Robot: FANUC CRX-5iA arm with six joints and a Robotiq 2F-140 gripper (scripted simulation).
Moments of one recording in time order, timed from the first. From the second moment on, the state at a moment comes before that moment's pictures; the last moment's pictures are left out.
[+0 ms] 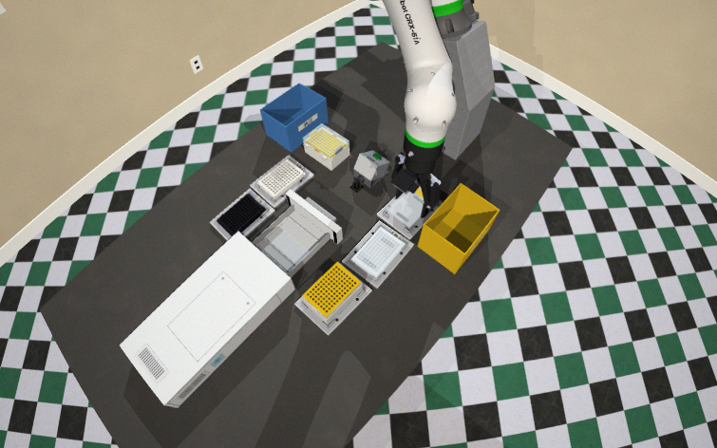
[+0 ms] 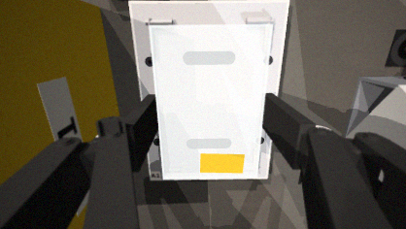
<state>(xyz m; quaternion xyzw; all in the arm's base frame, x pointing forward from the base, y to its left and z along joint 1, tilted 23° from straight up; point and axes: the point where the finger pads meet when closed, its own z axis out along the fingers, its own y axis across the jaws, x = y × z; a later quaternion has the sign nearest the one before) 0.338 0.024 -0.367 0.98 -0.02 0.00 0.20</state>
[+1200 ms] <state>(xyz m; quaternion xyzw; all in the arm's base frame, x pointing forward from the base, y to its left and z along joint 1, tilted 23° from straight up) 0.338 0.040 -0.328 0.98 -0.02 0.01 0.20</state>
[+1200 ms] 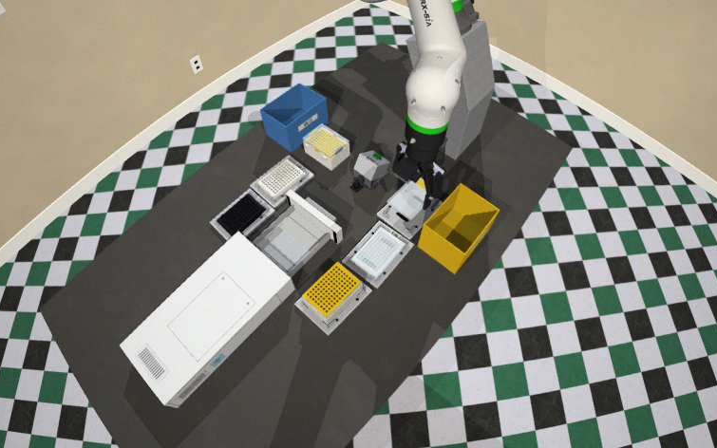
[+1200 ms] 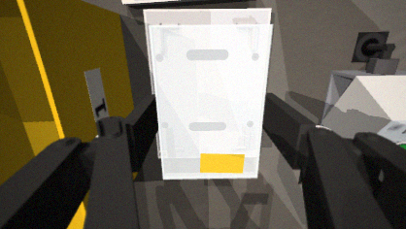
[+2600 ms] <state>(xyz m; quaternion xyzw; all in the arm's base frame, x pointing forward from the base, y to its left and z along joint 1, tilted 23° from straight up) 0.338 0.059 -0.283 0.98 -0.02 0.01 0.20</state>
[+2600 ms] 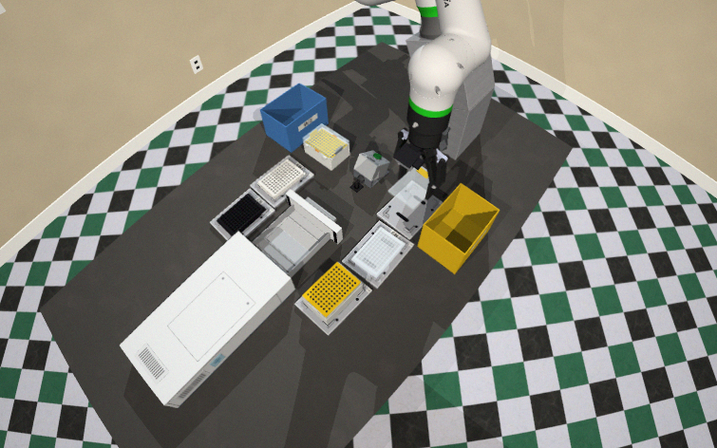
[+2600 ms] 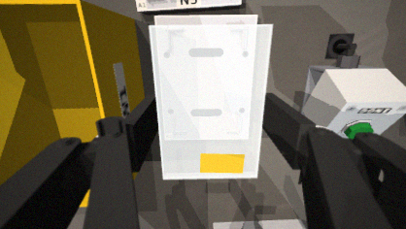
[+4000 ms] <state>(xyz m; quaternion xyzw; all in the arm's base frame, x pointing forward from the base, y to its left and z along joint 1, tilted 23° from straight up) 0.361 0.046 -0.253 0.98 -0.01 0.00 0.20</state>
